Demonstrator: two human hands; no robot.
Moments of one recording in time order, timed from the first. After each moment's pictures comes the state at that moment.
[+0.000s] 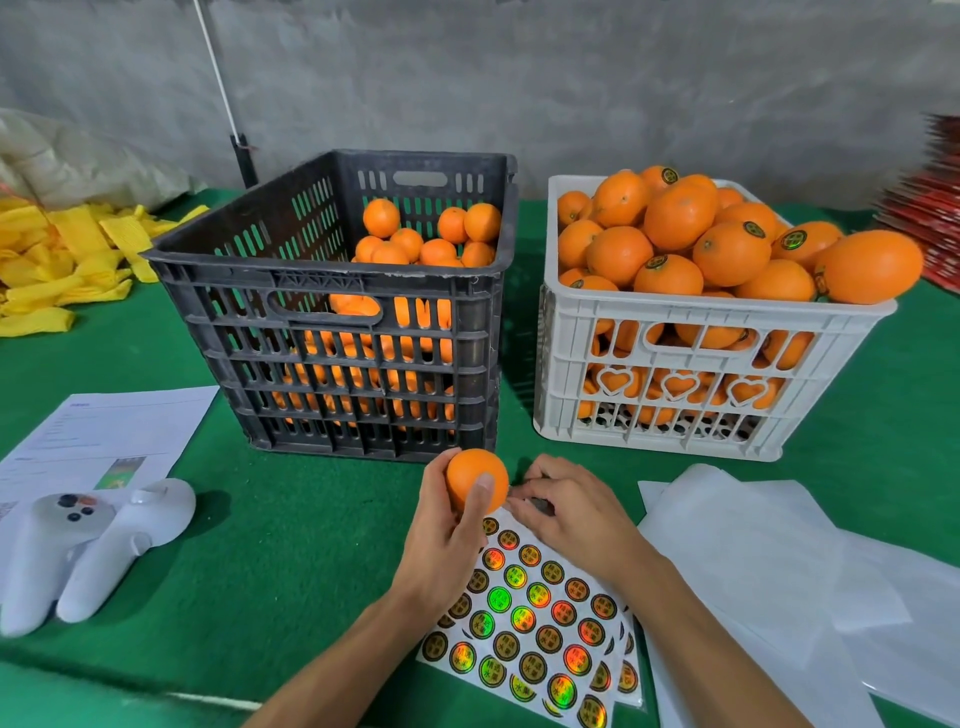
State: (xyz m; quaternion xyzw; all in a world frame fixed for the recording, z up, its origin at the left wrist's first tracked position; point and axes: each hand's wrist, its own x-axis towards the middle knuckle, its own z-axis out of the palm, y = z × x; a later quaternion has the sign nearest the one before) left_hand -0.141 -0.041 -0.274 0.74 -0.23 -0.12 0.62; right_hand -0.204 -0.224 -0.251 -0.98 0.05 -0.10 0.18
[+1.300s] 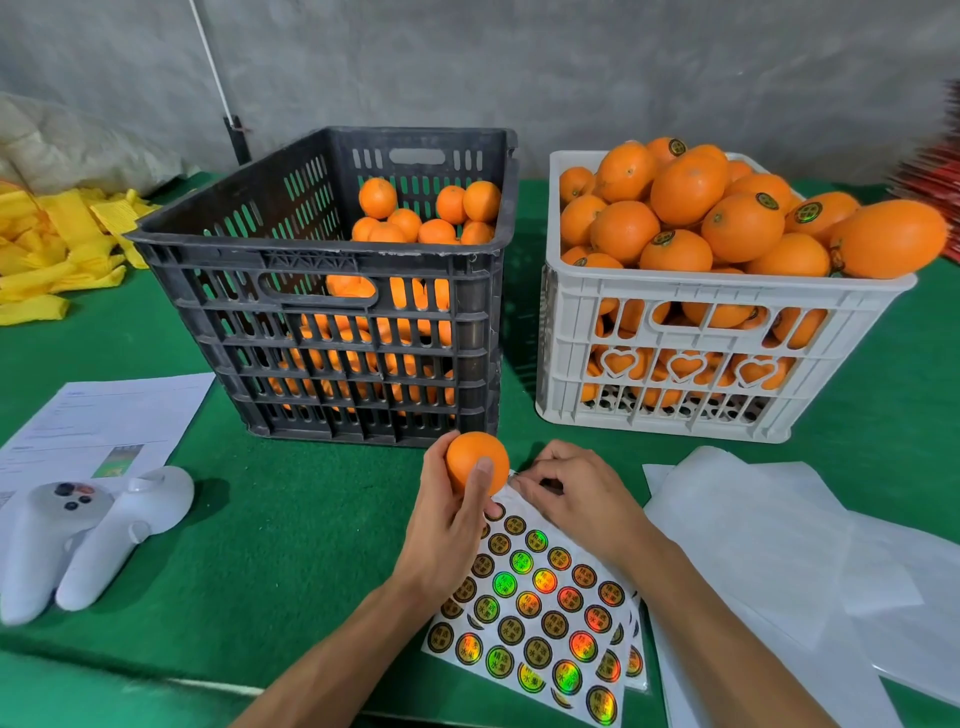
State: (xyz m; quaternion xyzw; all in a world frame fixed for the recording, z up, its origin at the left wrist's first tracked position) left_hand -0.141 -0.043 -0.274 0.75 -0.23 -0.11 0.61; right_hand -0.204 -0.227 -0.257 -0.94 0.09 -0.13 0.31
